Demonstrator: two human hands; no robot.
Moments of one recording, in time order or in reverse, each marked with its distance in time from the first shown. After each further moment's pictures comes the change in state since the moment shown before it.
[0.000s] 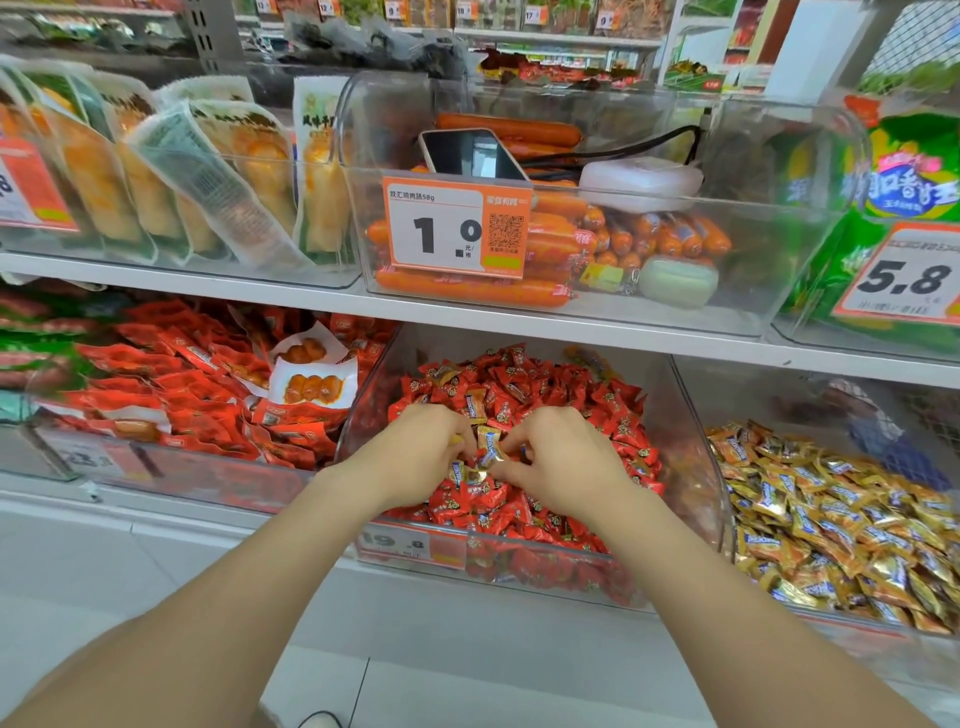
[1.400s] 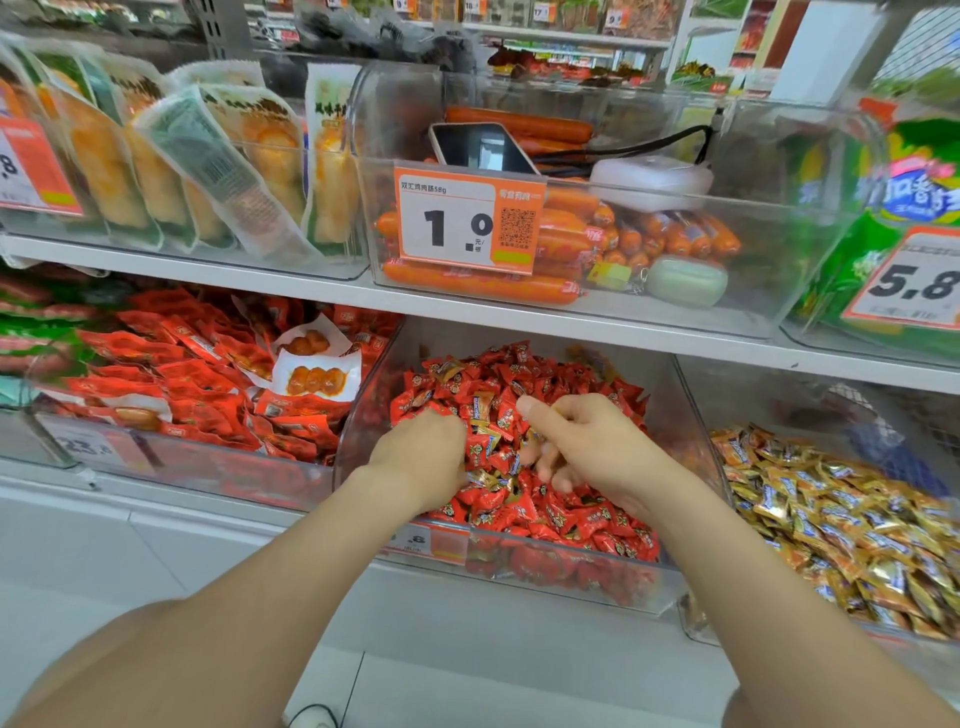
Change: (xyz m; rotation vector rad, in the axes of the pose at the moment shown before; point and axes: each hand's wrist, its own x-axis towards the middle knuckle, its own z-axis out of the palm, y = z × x) left_hand 0.001 0.013 0.015 0.182 -0.019 -0.150; right_hand -0.016 0.004 -0.033 0.918 -0.145 0.260
